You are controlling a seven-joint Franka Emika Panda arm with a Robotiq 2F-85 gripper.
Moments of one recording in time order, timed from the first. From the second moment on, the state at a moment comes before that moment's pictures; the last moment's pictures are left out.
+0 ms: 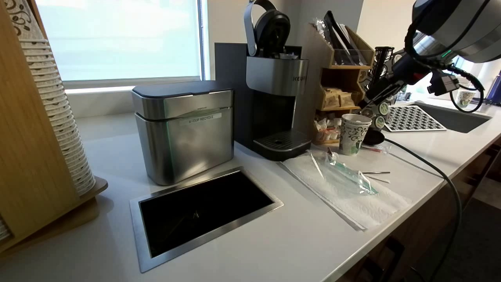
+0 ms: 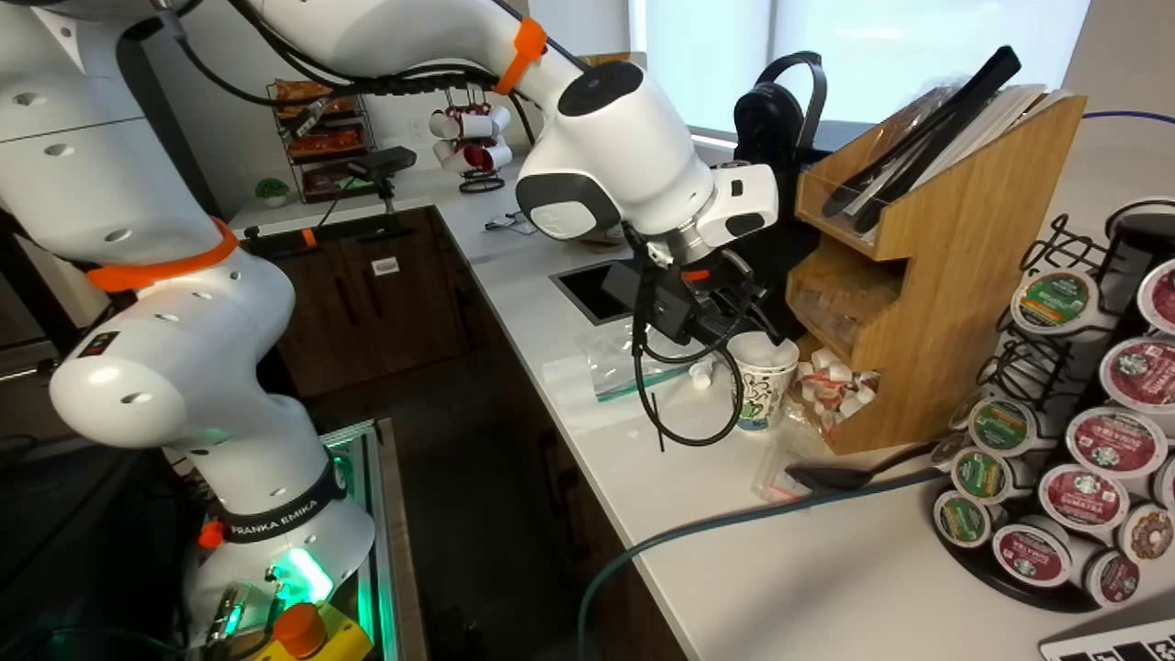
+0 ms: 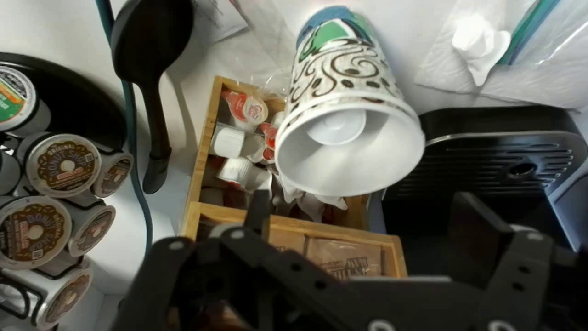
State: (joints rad) arm -0.31 -0.10 0.07 -2.45 0.72 2.88 -0.97
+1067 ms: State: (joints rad) arm -0.66 -0.14 0.27 -2.59 -0.35 2.98 -0.57
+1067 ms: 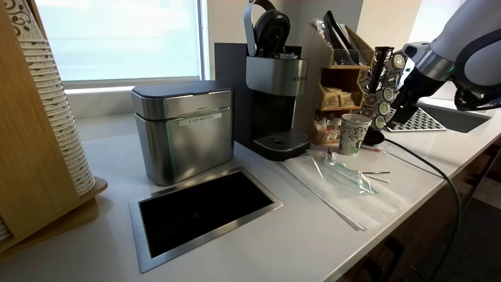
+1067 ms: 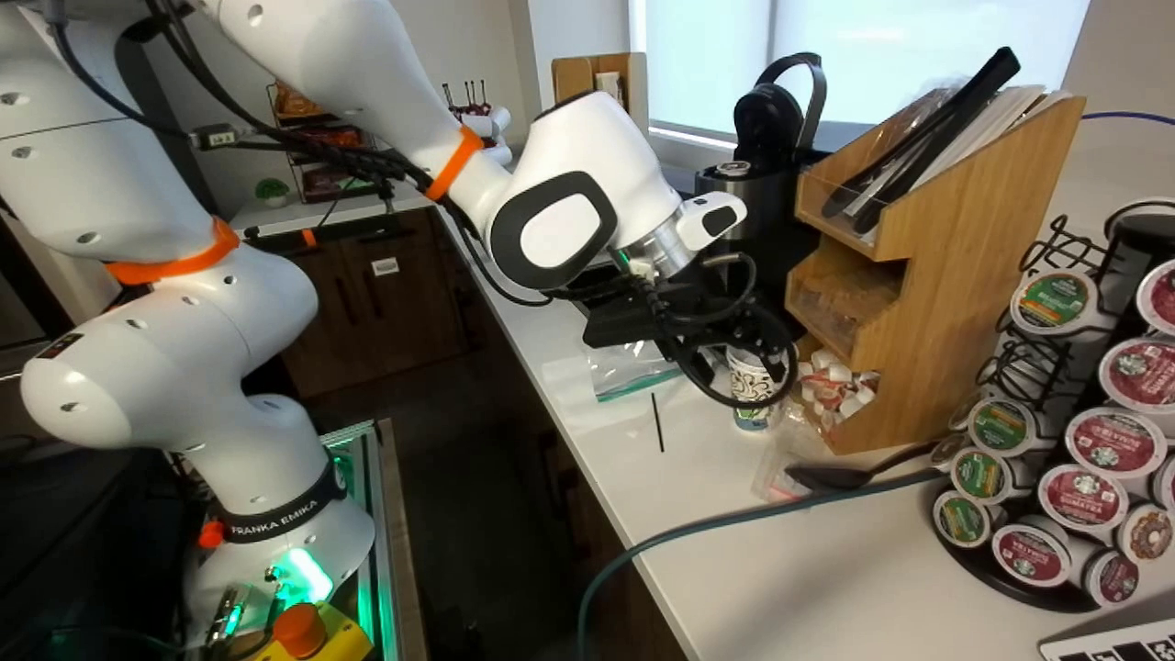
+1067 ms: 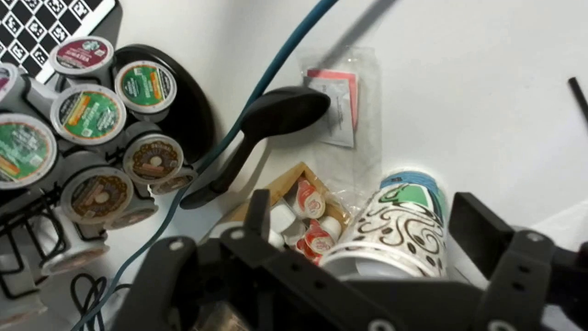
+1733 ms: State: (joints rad) arm -0.21 -0.15 0.08 -2.50 -0.44 2.60 -0.57
